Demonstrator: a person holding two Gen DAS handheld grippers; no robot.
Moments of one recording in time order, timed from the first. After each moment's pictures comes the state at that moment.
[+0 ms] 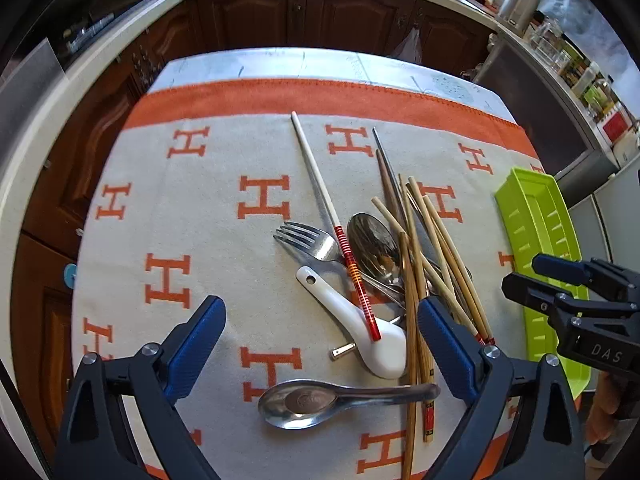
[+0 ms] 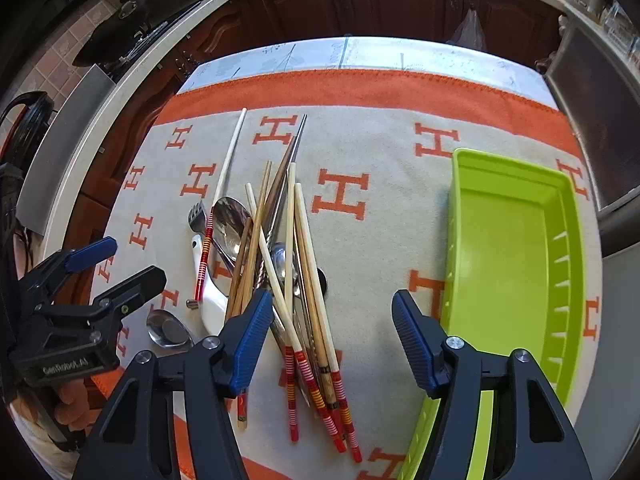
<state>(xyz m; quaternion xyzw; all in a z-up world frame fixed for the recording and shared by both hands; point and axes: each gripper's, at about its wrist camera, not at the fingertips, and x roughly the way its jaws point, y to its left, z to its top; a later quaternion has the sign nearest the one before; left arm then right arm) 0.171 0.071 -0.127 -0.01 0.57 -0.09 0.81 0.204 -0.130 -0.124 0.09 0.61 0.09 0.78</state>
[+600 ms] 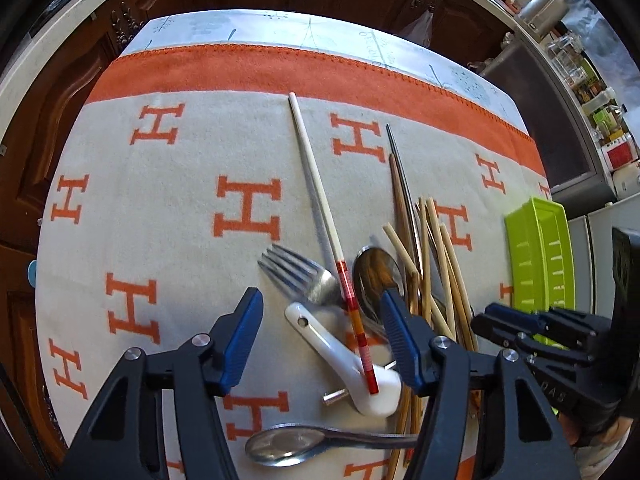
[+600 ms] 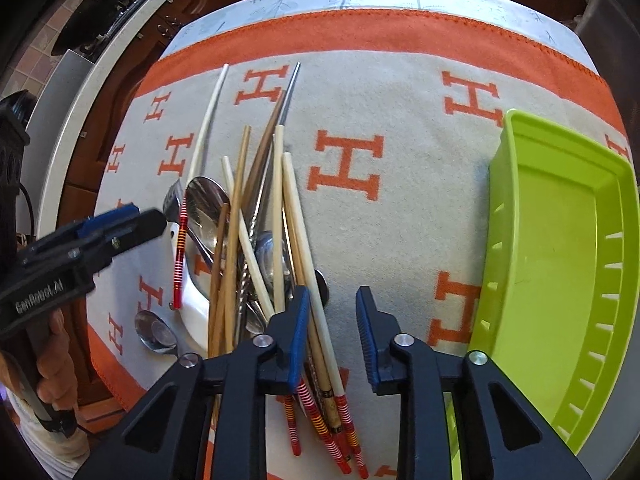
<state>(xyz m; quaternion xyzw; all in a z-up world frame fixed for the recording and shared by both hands) 0.228 0.070 -0.159 -0.06 0.62 -0.11 0.77 0.242 -0.117 -0.178 0.10 0.67 0.11 0.72</state>
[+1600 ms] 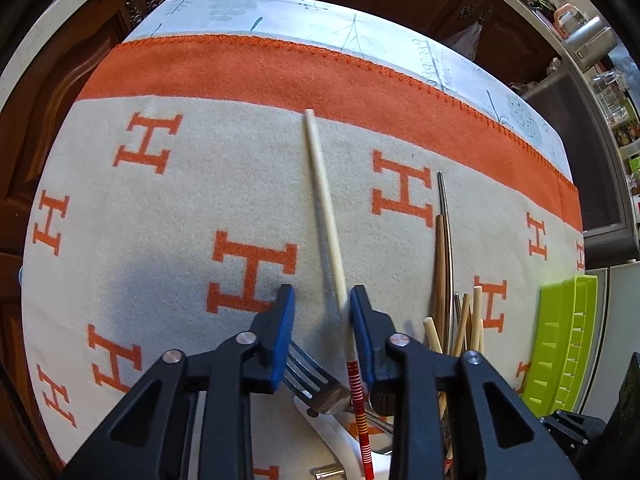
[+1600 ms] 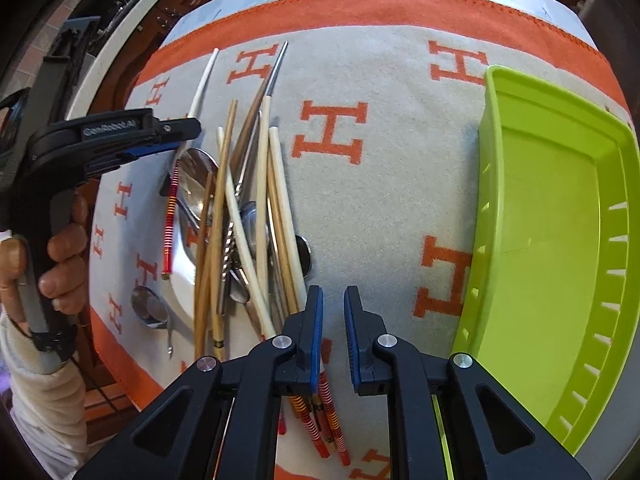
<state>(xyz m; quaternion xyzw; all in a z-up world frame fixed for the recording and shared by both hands) 0.293 0.055 -0.197 -0.09 0.64 -0.04 0.76 0.224 -0.137 -0.185 0.12 0.69 0.13 0.71</state>
